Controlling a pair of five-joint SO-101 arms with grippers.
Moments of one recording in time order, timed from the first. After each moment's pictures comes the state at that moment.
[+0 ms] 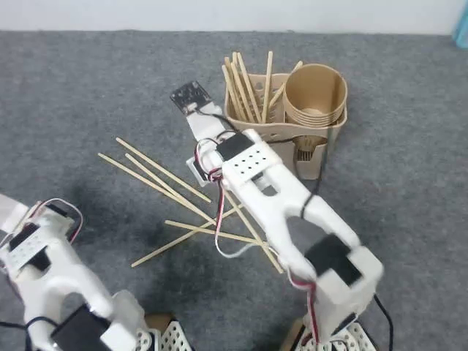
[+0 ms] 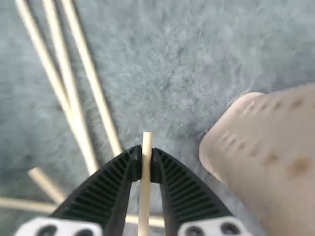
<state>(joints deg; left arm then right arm) -52.6 -21.1 62.2 33.5 20.2 -41.2 10.5 3.1 56.5 -0.3</state>
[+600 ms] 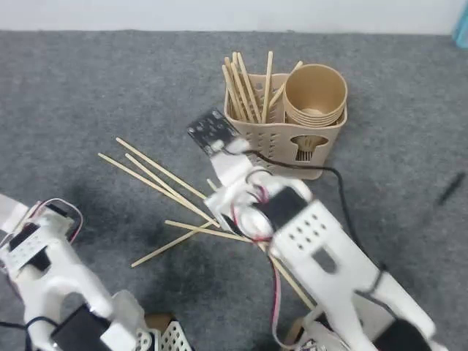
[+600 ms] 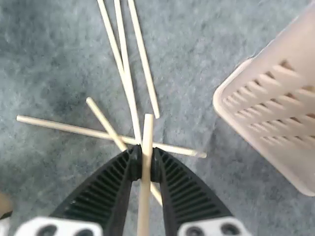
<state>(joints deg) -52.6 -21.1 62.2 33.5 20.2 -44.7 -31.0 34.4 59.3 -0.5</state>
